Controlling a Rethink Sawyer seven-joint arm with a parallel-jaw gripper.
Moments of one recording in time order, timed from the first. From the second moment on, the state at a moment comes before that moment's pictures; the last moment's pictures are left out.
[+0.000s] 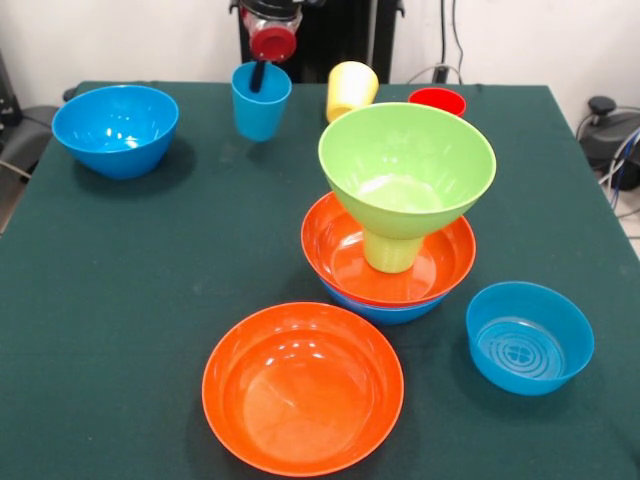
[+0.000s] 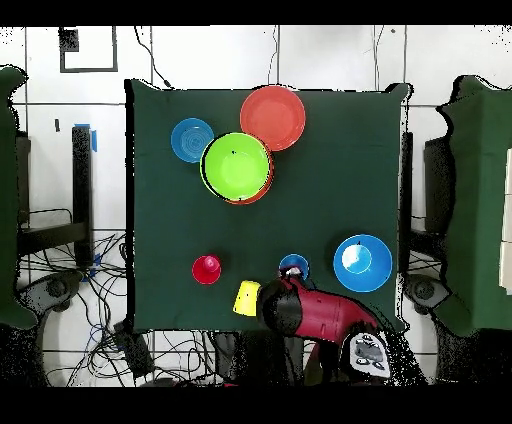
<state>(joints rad) -0.28 -0.60 -0.25 2.04 -0.26 0.11 2.95</state>
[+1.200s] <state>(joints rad) -0.38 -0.76 -0.05 2.10 -0.28 0.09 2.95</state>
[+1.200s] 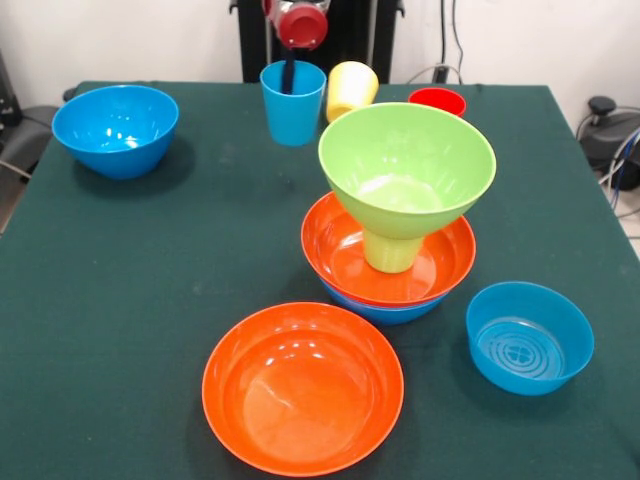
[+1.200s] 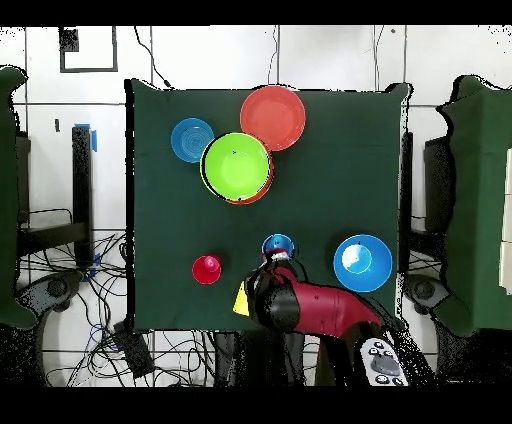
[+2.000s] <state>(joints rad) -0.38 -0.92 0.03 2.11 -0.23 0.24 2.95</state>
